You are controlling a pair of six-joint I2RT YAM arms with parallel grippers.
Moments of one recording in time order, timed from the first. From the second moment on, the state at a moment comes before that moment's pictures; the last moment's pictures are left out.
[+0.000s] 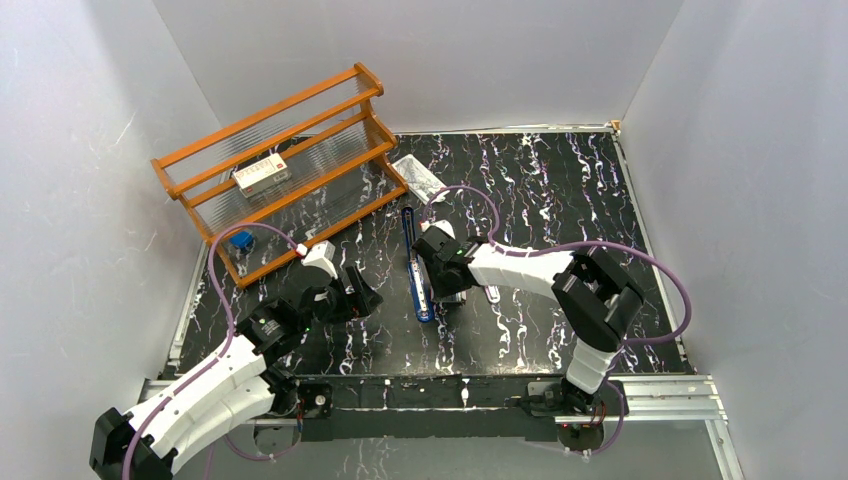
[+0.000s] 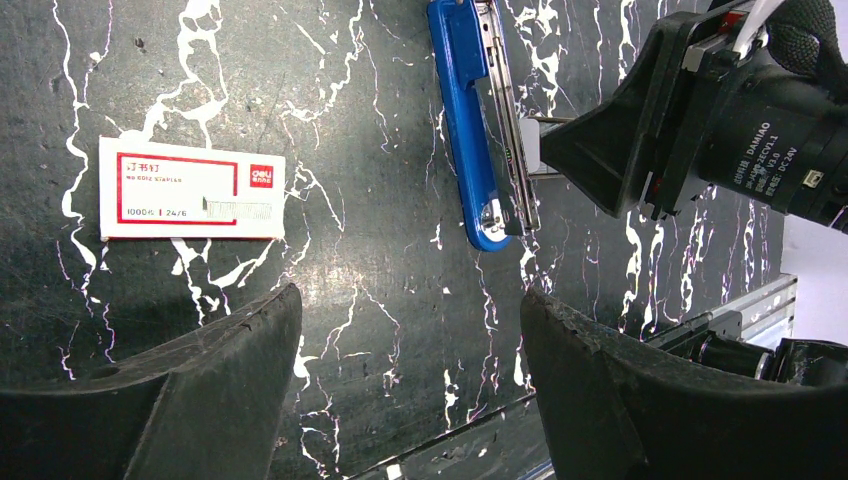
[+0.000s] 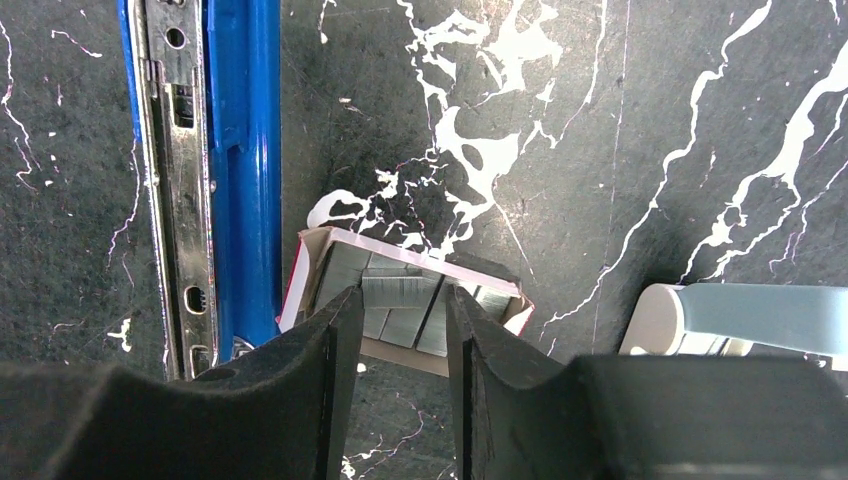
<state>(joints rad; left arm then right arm) -0.68 0.69 0.43 -0.39 -0.07 -0.81 0.94 1.74 1.09 -0.53 0.25 0.51</state>
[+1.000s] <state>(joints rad) -0.68 0.69 0.43 -0.40 -0.07 -0.81 0.97 1.76 1.12 -0.52 0.30 0.53</state>
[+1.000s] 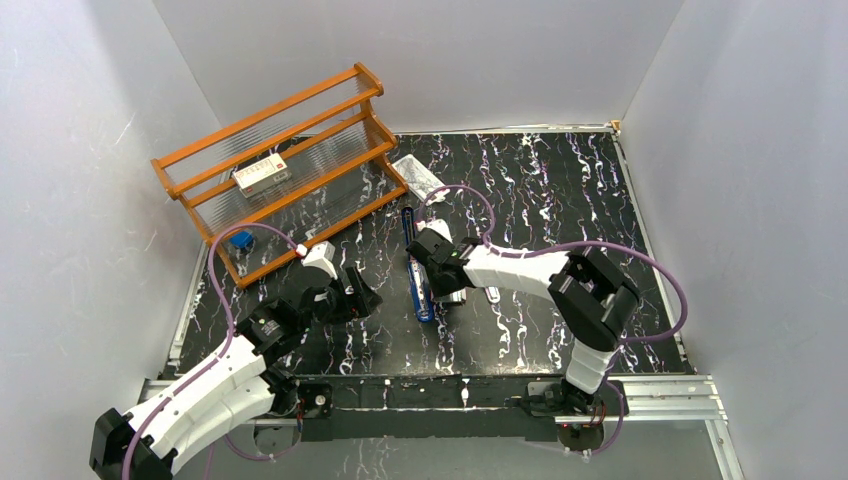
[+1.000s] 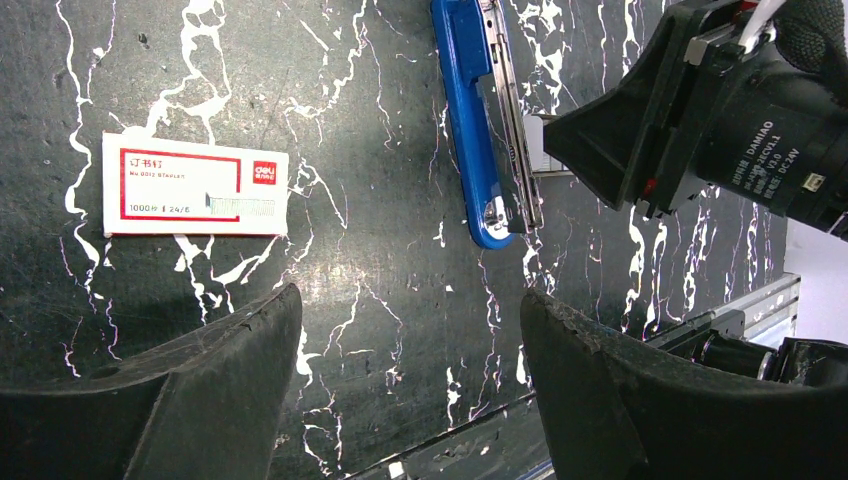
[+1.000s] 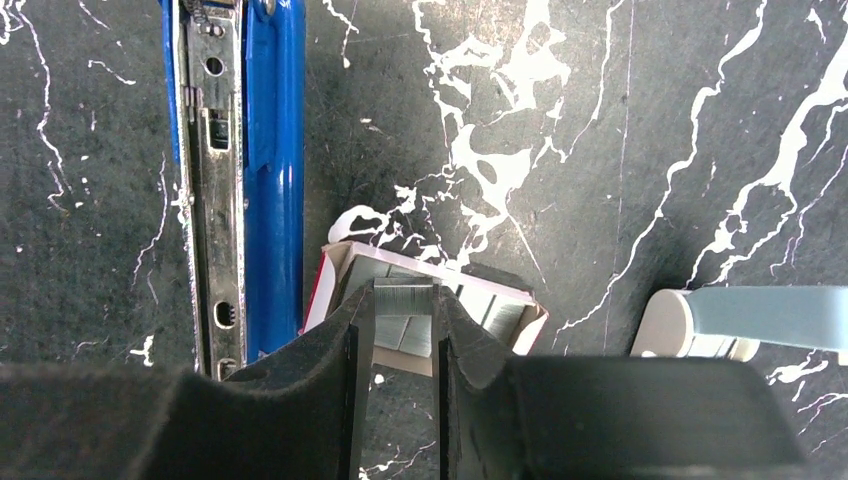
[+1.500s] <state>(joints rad) -0.68 0.69 0.43 -0.41 -0.07 -0.81 0.99 1.48 0.98 -0.55 0.27 0.69</state>
